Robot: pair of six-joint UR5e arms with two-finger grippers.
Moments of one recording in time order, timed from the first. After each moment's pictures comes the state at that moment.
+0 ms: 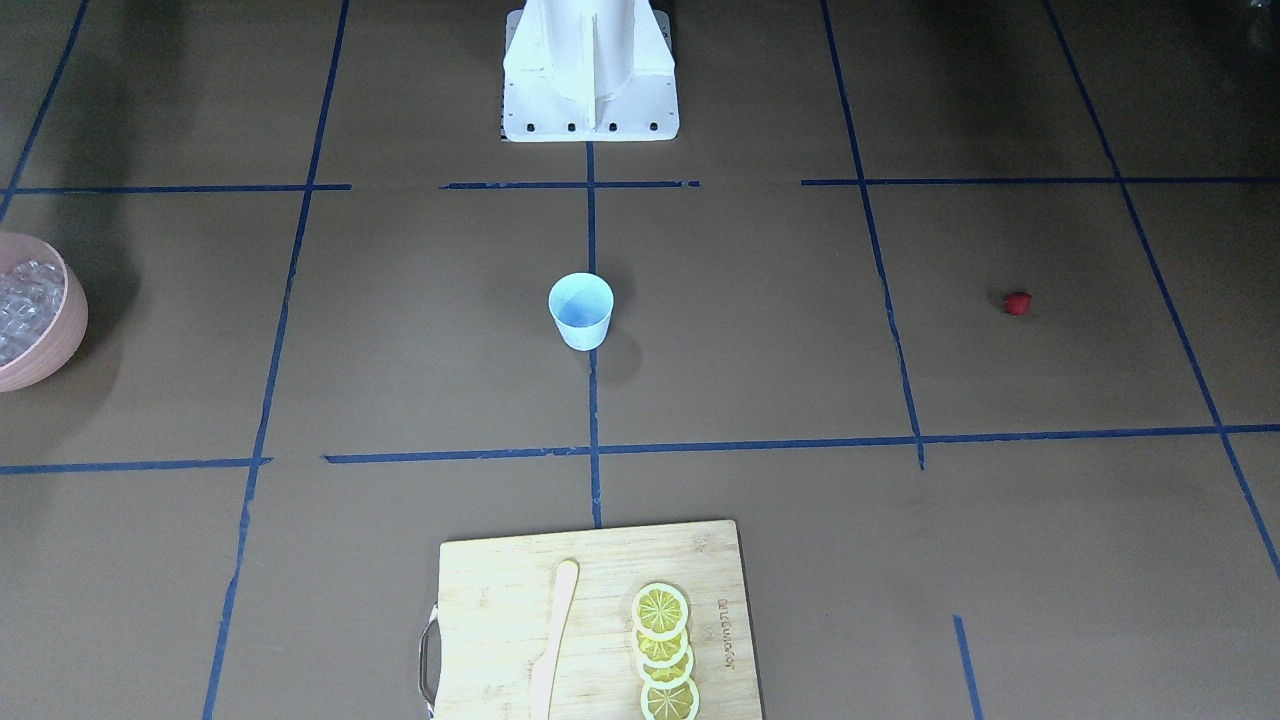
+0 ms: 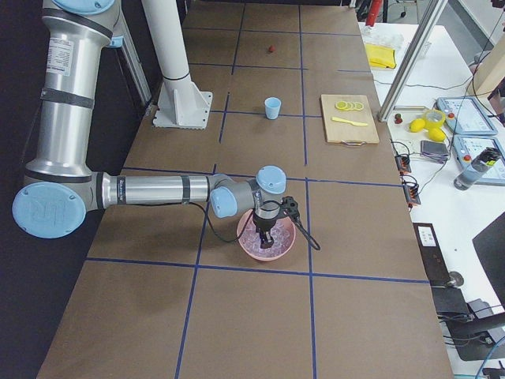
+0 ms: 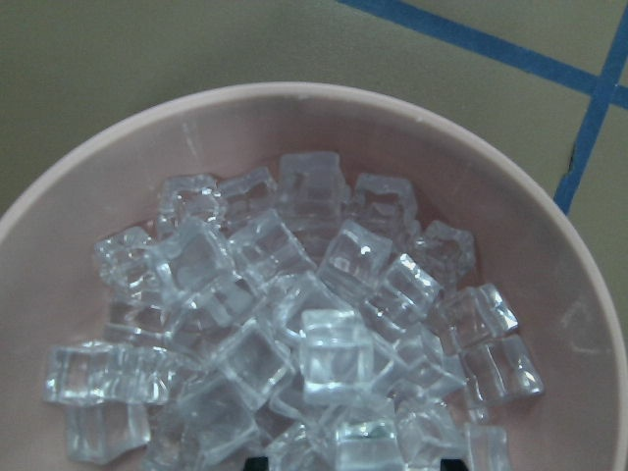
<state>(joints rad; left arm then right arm) -1.58 -1.38 -1.77 -1.63 -2.38 0.11 1.18 -1.75 1.73 -1.31 2.22 0.14</state>
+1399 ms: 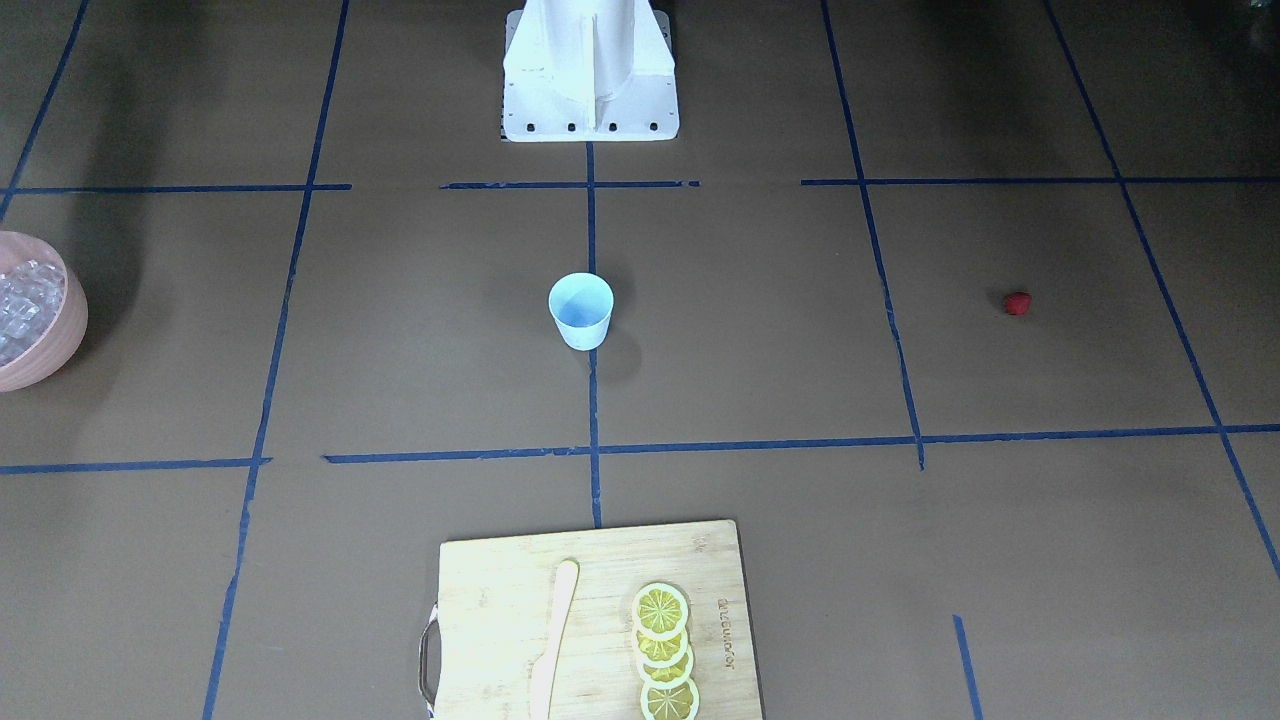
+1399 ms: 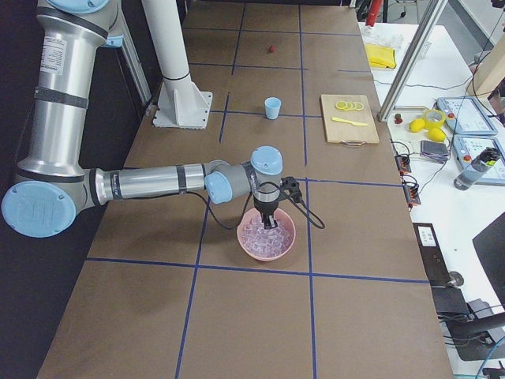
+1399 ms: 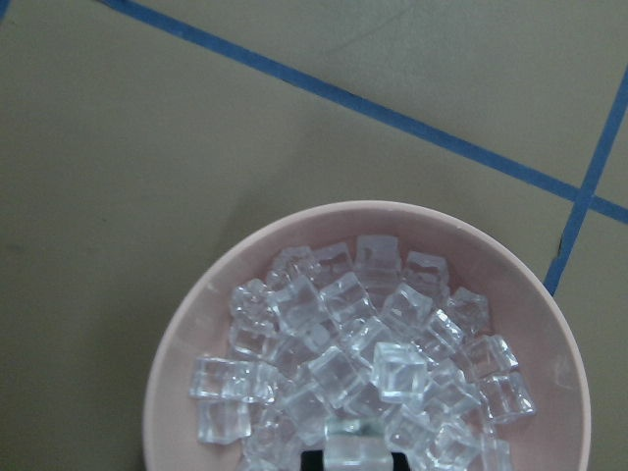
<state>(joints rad) -1.58 -1.38 -1.77 -1.62 -2.38 0.11 1.24 -1.78 1.92 -1.34 2.23 0.13</state>
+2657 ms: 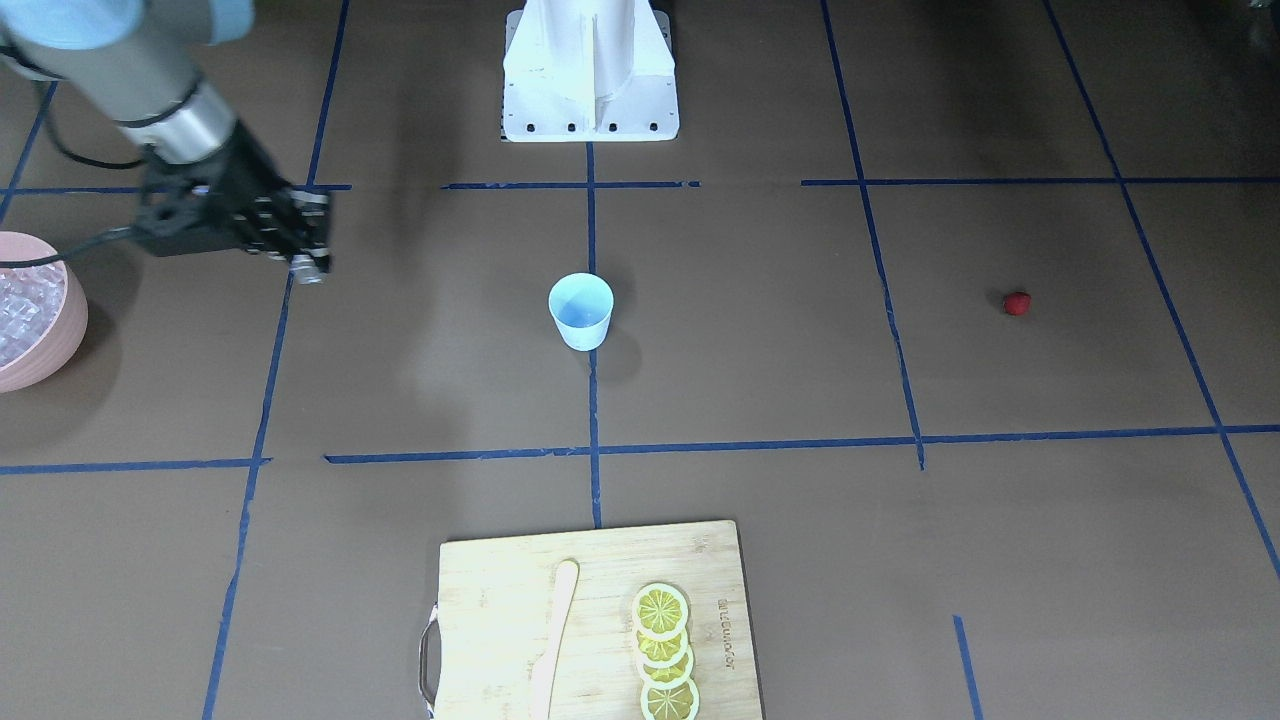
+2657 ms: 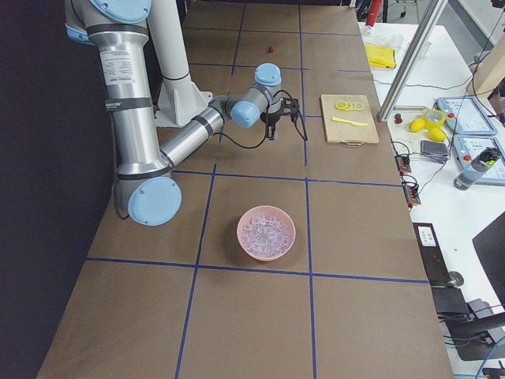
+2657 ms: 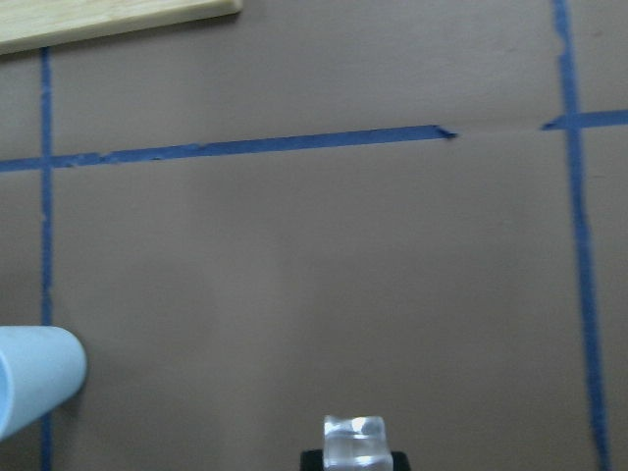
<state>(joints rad) -1.58 -1.38 -1.77 -1.62 -2.38 0.11 0.72 -1.27 2.02 -1.47 2.05 1.16</state>
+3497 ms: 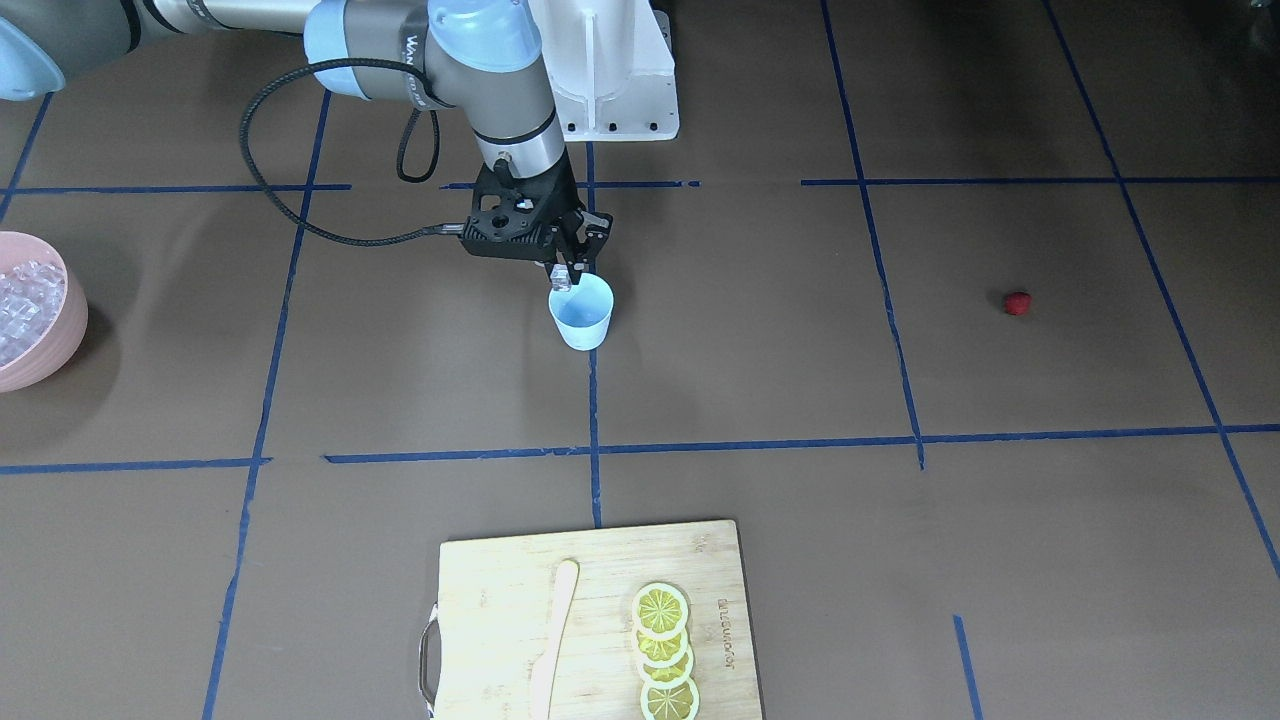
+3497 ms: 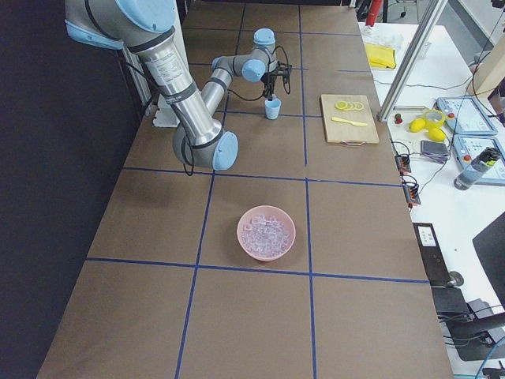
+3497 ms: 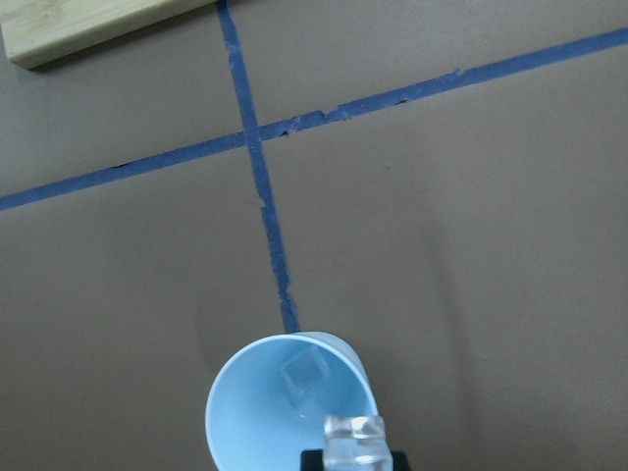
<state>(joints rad) -1.57 -1.38 -1.76 -1.62 -2.40 0.11 0.50 -0.84 1.72 -1.55 1.83 1.51</state>
